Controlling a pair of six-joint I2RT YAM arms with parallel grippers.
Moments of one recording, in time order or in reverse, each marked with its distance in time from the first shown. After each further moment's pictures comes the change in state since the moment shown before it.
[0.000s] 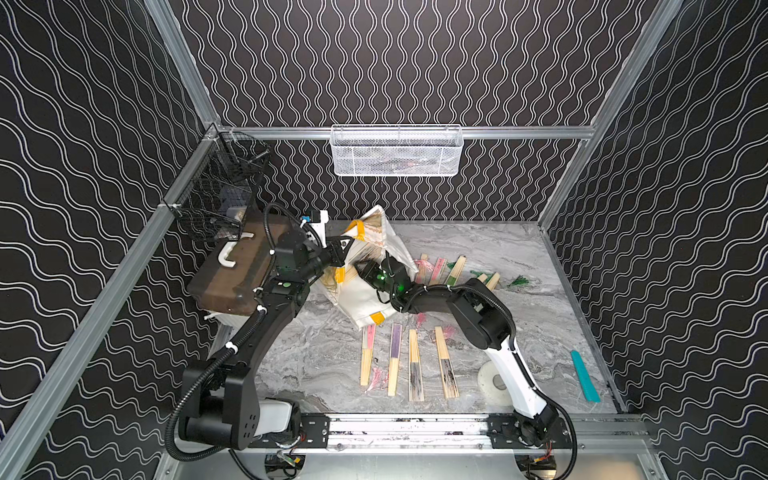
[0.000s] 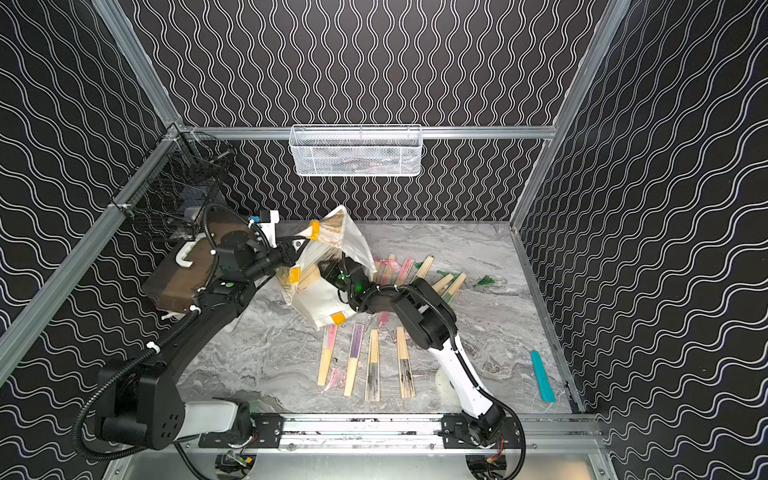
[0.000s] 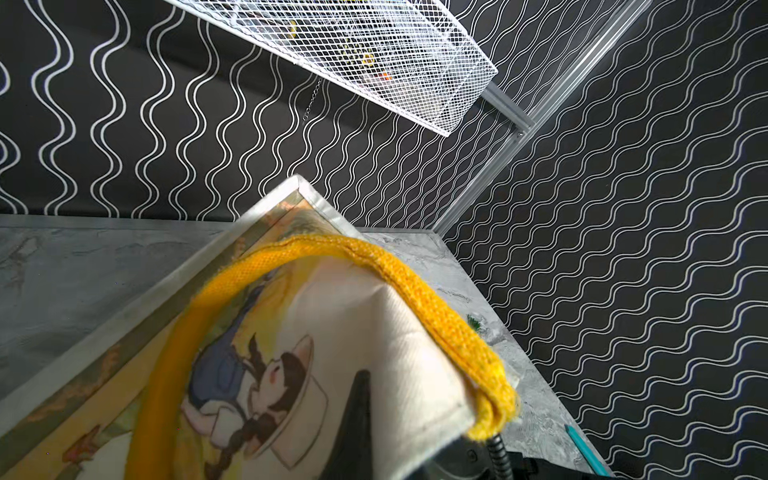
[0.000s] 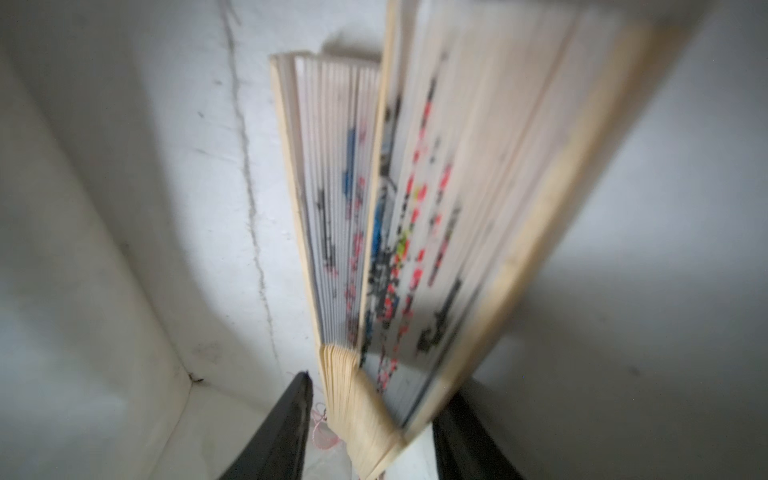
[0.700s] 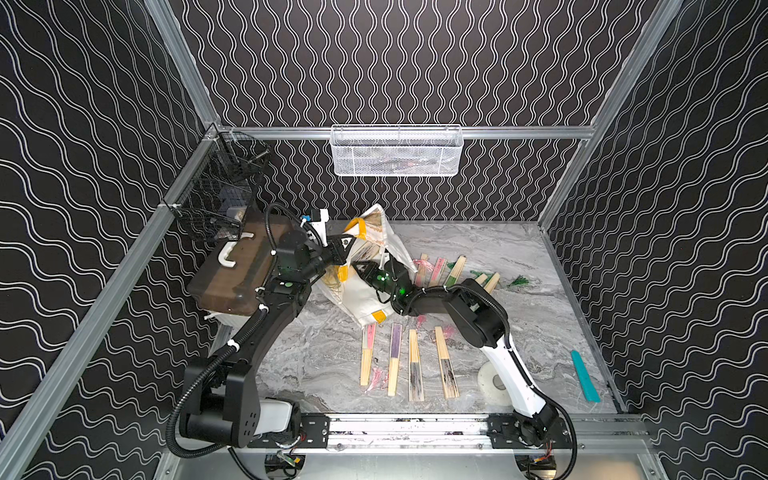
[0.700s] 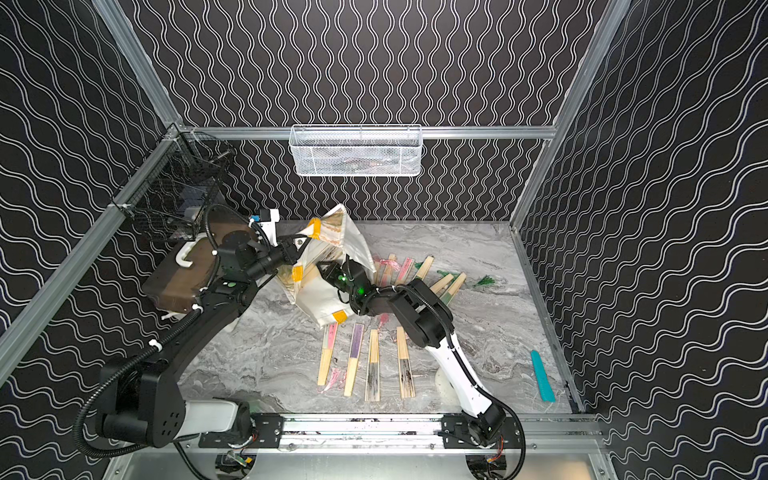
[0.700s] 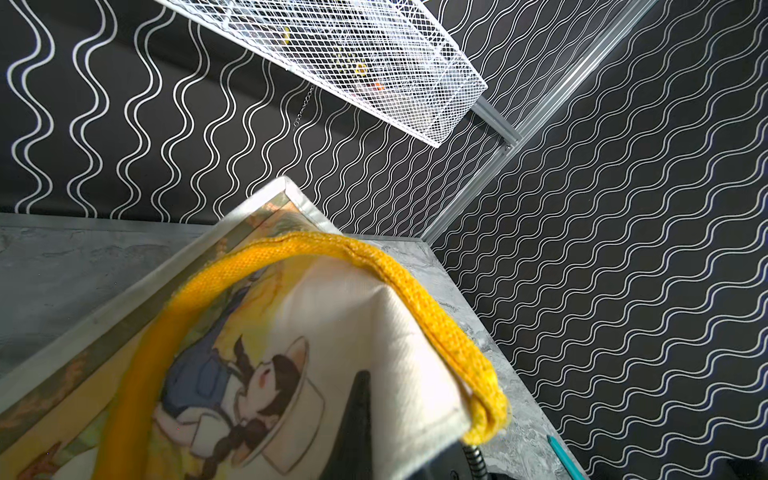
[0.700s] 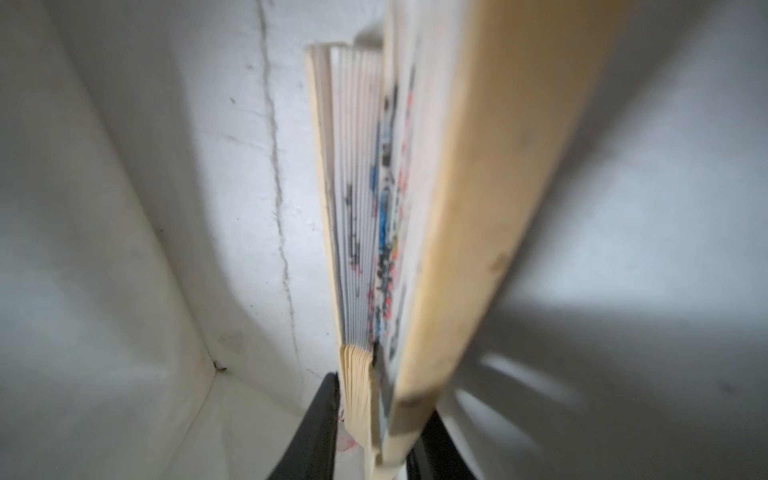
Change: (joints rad) left arm -0.009 0.012 -0.002 0.047 -0.002 -0.052; right arm -0.012 0.043 -0.006 0.176 -0.075 0.013
